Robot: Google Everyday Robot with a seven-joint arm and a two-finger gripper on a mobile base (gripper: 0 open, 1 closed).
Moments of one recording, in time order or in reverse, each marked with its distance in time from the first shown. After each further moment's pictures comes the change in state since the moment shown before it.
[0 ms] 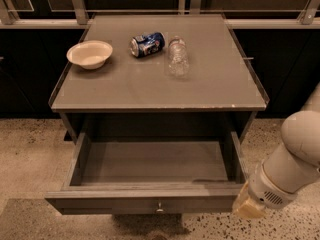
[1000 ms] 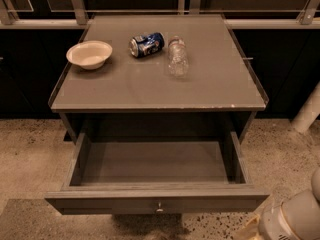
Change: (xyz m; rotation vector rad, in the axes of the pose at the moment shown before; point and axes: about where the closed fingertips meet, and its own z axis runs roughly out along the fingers) arm 0.041 0.046 0.037 -0.061 -0.148 0.113
